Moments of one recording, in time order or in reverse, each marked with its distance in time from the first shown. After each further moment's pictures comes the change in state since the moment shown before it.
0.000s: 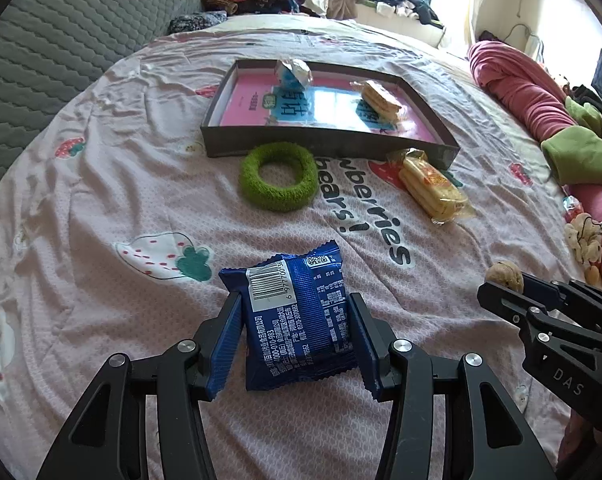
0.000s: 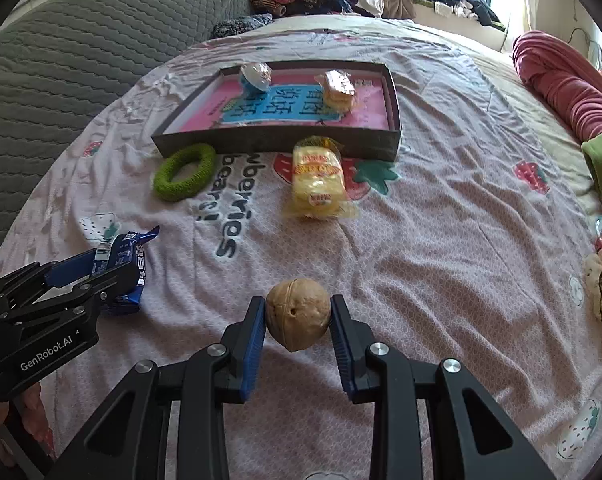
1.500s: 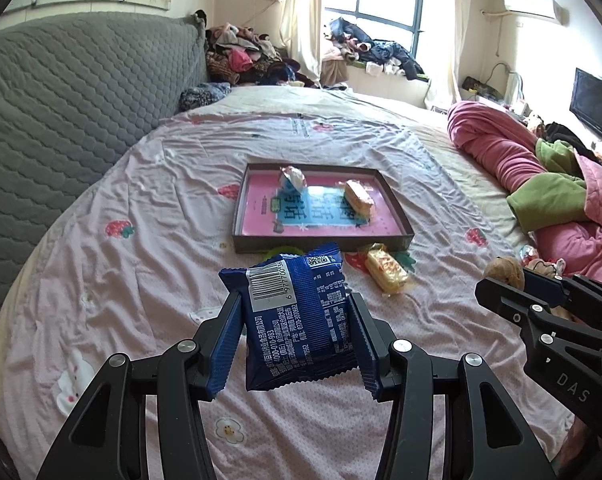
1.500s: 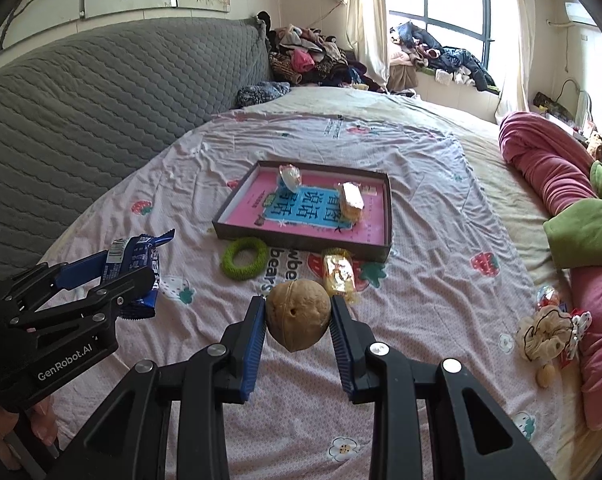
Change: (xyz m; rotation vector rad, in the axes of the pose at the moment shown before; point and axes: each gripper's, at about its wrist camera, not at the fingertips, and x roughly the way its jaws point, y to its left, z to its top) left arm -0.141 0.000 0.023 0.027 -0.233 0.001; right arm -0.136 0.047 0.027 -0.071 -0.230 -0.029
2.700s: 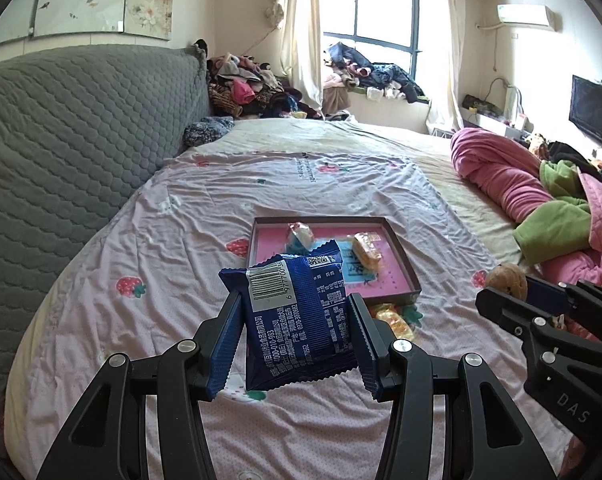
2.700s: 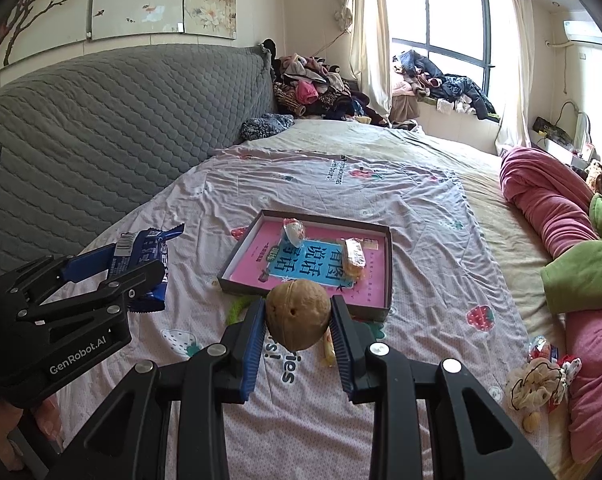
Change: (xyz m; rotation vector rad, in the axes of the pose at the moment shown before) left arm -0.007 0.002 0.065 0.022 -0.096 0.020; right arm -0.011 0.006 0.056 -0.023 -0.097 0.002
